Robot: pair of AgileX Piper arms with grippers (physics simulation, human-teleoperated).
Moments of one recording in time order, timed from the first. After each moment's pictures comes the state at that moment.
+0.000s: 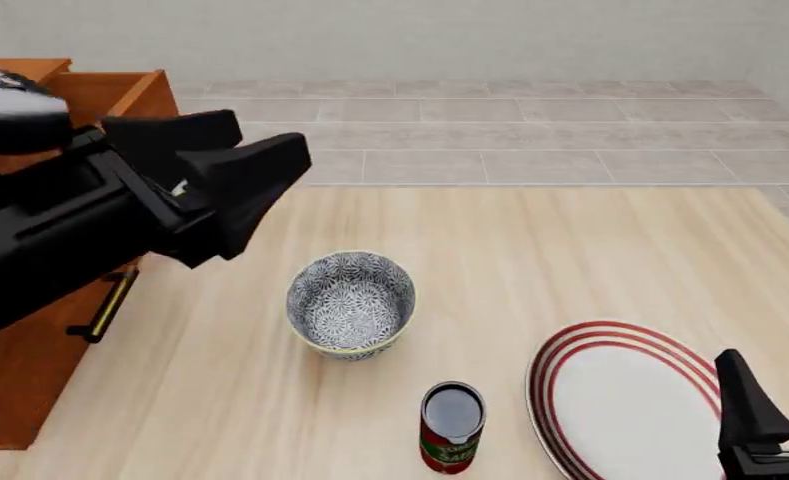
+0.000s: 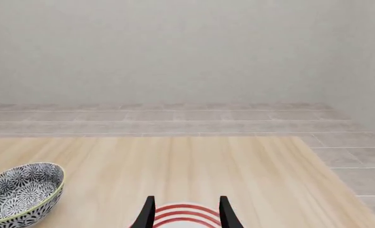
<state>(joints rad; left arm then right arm) -0.75 0.87 -0.85 0.05 -0.15 -0.01 0.00 -0.02 -0.01 0.00</state>
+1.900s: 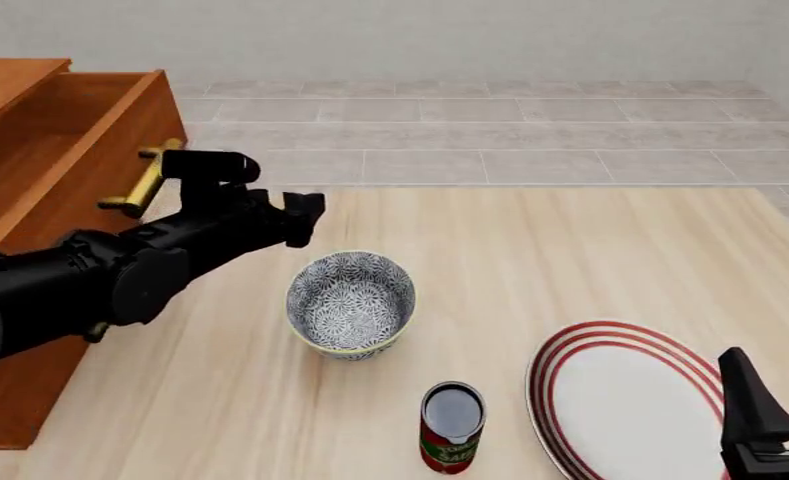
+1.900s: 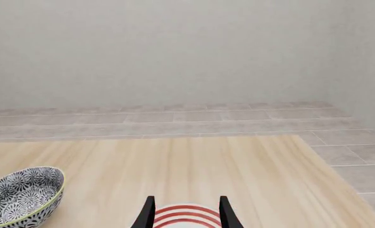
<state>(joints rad) -0.43 1.43 -0.84 -0.17 -0.19 -0.02 0.00 -0.02 -0.01 0.02</state>
